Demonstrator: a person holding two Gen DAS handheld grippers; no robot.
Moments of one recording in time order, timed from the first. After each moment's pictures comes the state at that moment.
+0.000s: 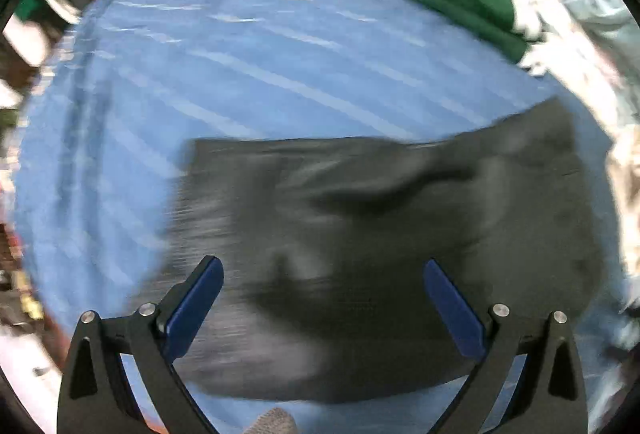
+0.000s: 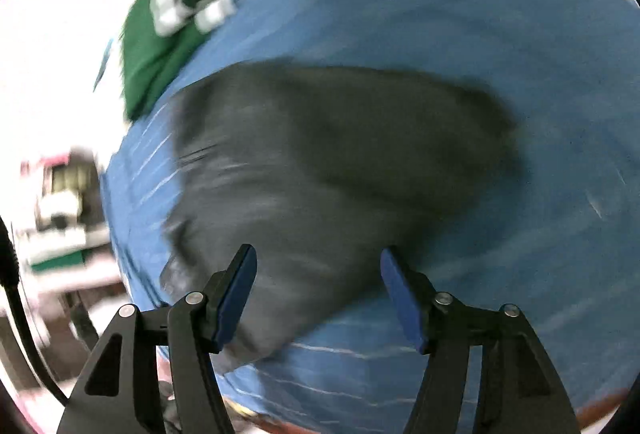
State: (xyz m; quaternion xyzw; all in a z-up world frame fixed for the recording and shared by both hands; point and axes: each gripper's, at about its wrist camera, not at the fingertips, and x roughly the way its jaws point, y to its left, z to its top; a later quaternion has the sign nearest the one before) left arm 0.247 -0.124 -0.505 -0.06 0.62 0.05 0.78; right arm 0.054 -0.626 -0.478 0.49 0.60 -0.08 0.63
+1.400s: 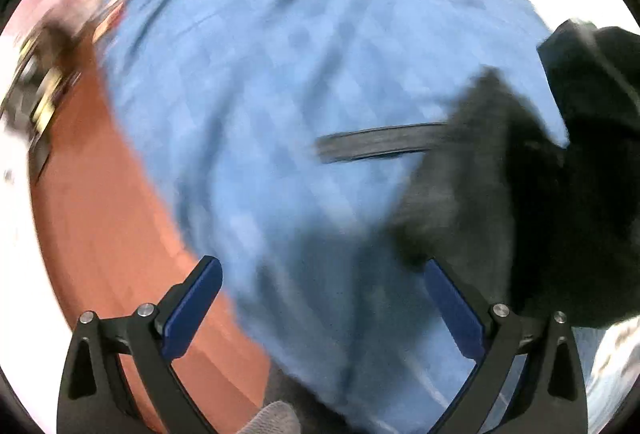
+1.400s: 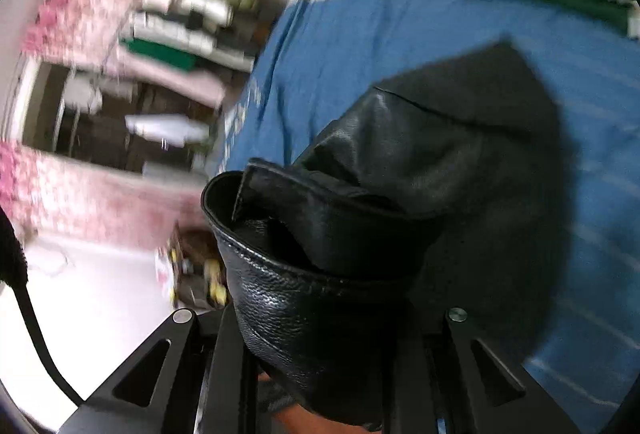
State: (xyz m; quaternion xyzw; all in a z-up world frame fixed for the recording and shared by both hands) left arm 0.026 0.088 -0.495 -0.26 0.60 0.29 0.70; right arm 0.178 -0.165 -0.386 0.24 0.61 0.34 0.67
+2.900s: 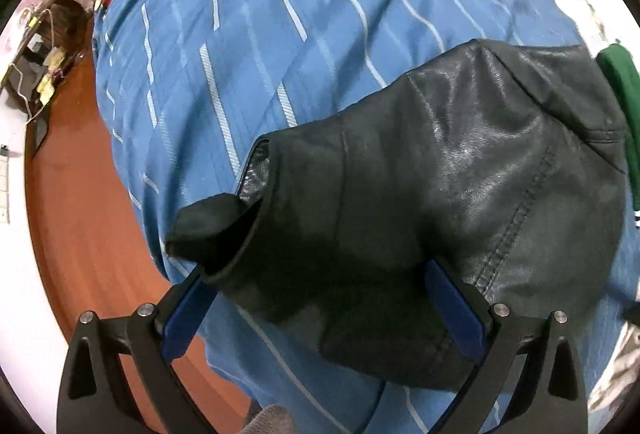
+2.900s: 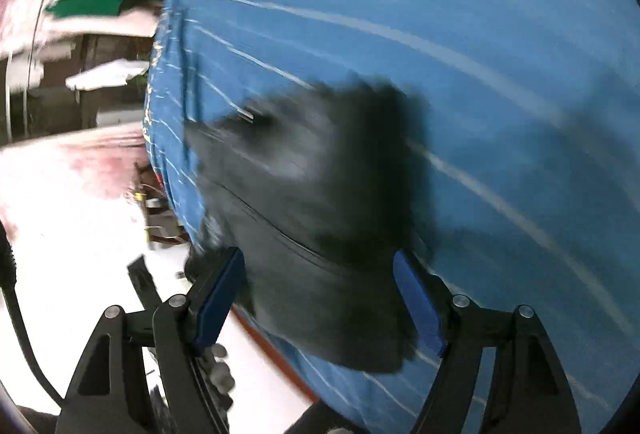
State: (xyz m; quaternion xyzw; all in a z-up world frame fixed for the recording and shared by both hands) left arm 0.039 0.099 -0.552 -0.28 0.59 0.30 0.70; right arm 0.229 -0.262 -0.535 0.25 0.75 0.31 0.53
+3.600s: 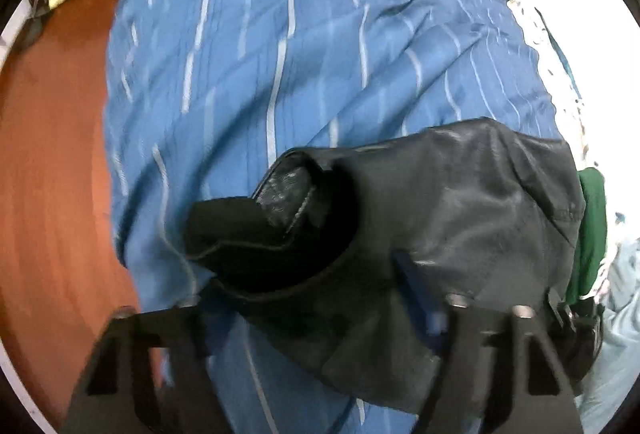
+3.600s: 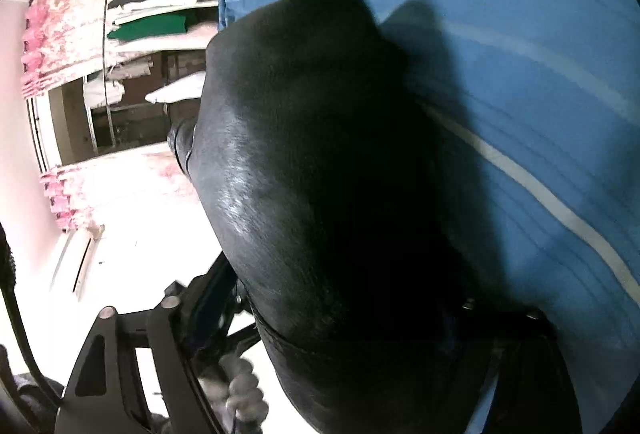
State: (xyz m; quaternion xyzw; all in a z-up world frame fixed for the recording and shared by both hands) left arm -0.001 0.134 -0.548 -0.44 0.45 0.33 0.70; right arm 0.229 -0.208 -0.604 0.35 0.67 0.41 0.51
